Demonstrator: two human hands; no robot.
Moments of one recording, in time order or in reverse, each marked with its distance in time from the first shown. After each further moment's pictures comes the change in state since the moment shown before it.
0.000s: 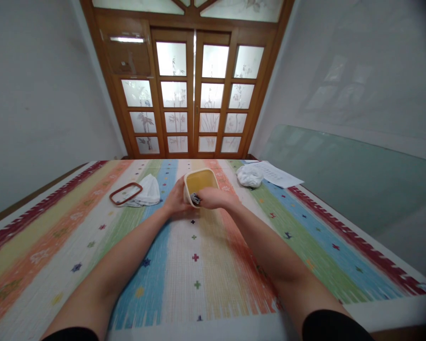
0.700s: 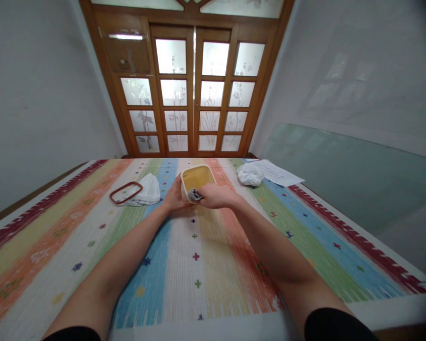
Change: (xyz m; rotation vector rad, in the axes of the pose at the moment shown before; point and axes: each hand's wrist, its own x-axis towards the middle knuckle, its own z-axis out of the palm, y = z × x) left_hand 0.000 -0.013 -0.002 -0.049 0.022 -0.058; right_hand -0.029 -0.008 -0.026 0.036 0.109 -0.060
